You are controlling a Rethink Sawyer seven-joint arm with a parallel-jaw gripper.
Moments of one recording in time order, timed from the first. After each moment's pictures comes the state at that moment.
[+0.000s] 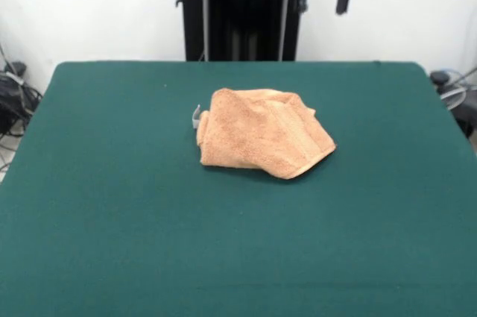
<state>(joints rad) -0.14 -1.01 0.00 2.03 0.00 0.46 1.57</state>
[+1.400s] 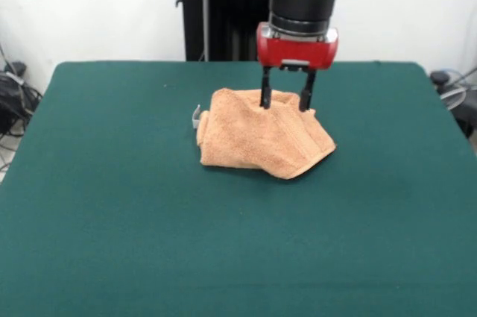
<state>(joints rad) -0.20 -0.69 0.00 1.90 0.00 0.21 1.57</state>
